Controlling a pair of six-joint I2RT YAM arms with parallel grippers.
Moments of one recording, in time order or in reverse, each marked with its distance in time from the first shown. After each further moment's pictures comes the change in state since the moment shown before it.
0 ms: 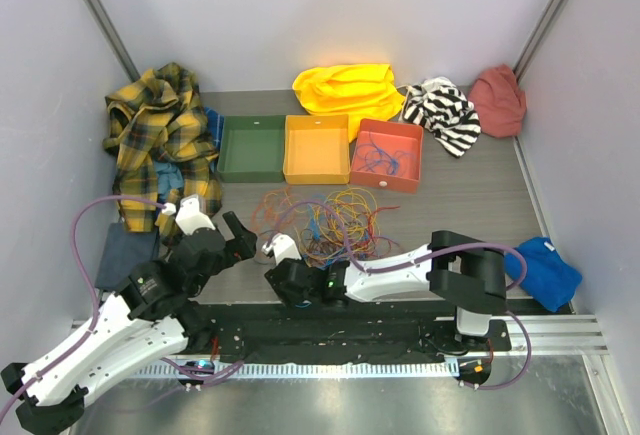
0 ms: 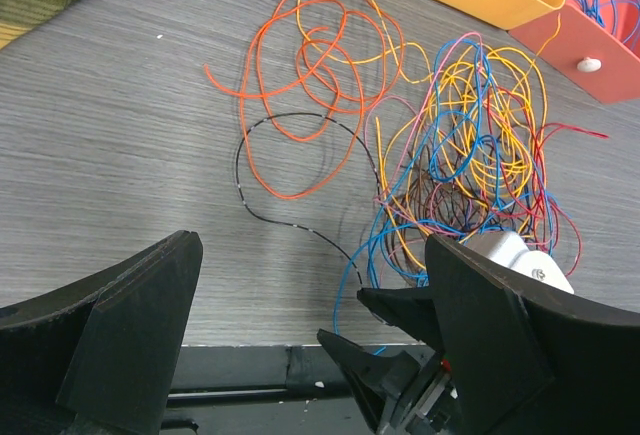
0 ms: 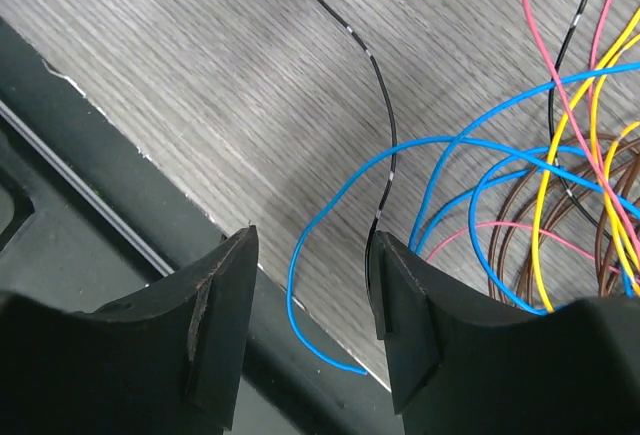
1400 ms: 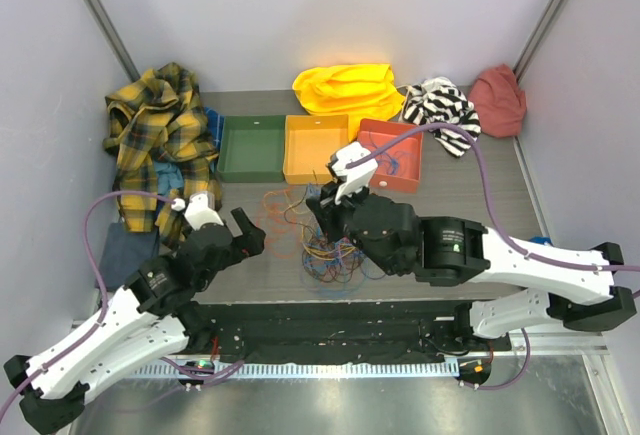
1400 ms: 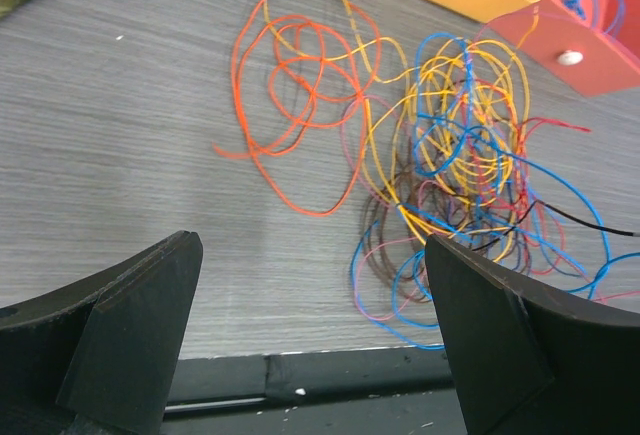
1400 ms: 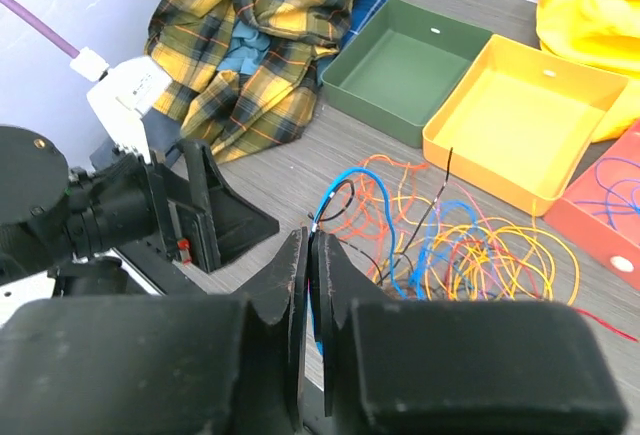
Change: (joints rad) left arm 0.000 0.056 -0.013 0.082 0.034 0.009; right arm 0.033 -0.544 0.465 -0.448 0.374 -0.186
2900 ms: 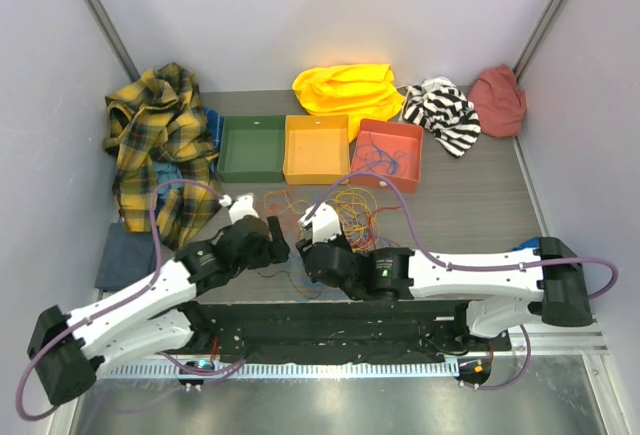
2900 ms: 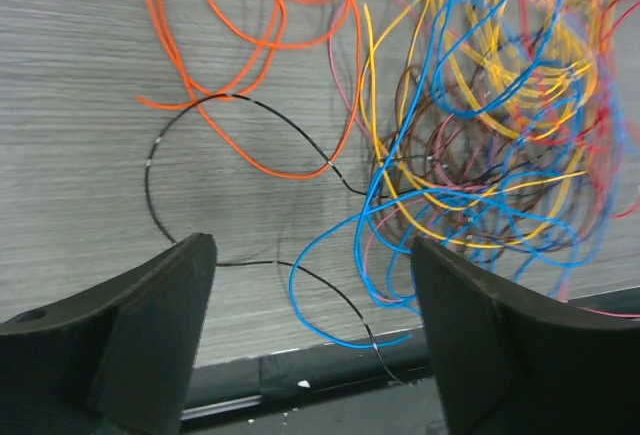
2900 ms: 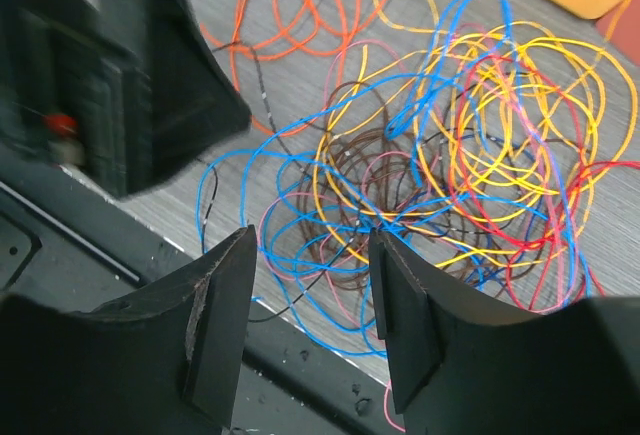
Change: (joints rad) left arm 0.000 0.246 -0.095 0.216 0.169 0.035; right arm -0.014 0.134 -0.425 0.077 -0.053 0.180
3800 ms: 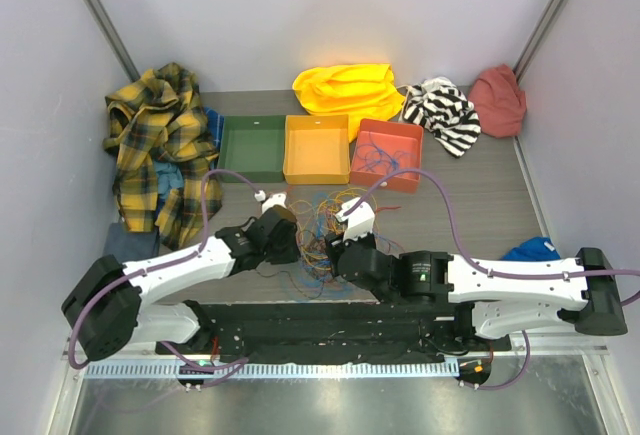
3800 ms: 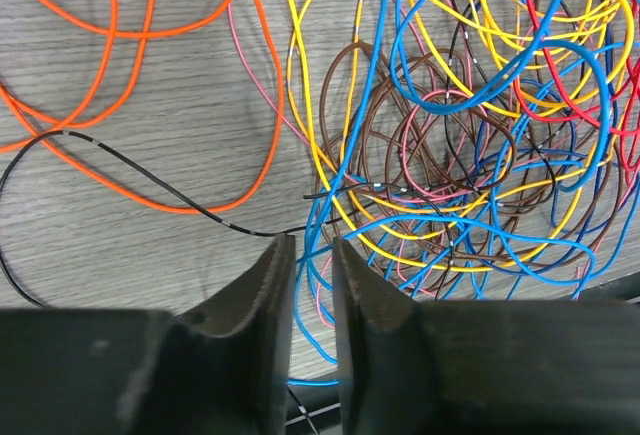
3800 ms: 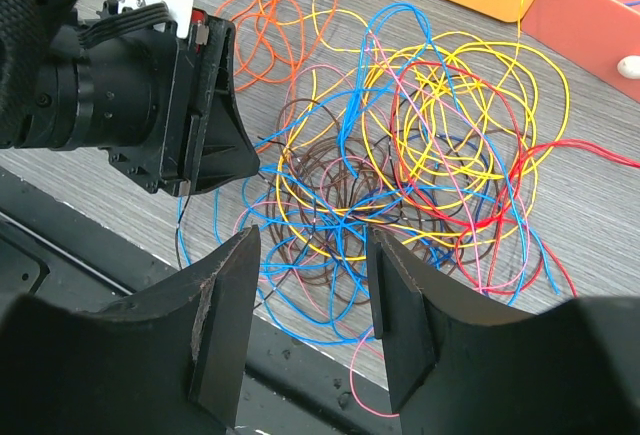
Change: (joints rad) left arm 0.000 0.408 0.057 0.237 0.182 0.070; right arm 0.000 -0.233 -0.134 0.003 0.093 0.059
